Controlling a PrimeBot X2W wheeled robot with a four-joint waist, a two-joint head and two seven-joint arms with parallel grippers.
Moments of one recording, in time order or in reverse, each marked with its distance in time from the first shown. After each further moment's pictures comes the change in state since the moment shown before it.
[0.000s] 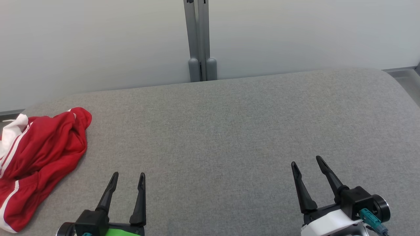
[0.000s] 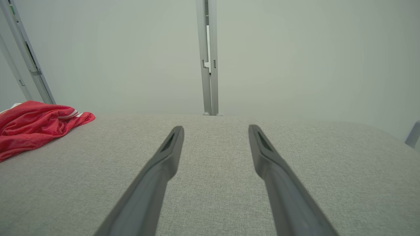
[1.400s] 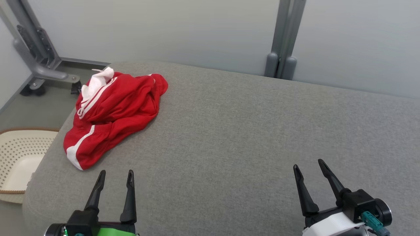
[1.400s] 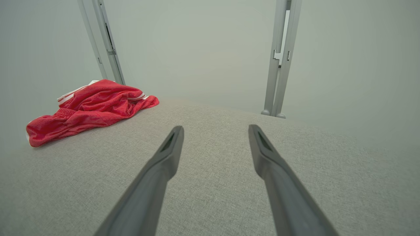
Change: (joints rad) left arm 0.004 0.001 0.044 -0.028 0.036 0.031 0.000; right arm 0.018 0.000 -0.004 -0.003 0.011 0.001 -0.001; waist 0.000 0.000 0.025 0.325
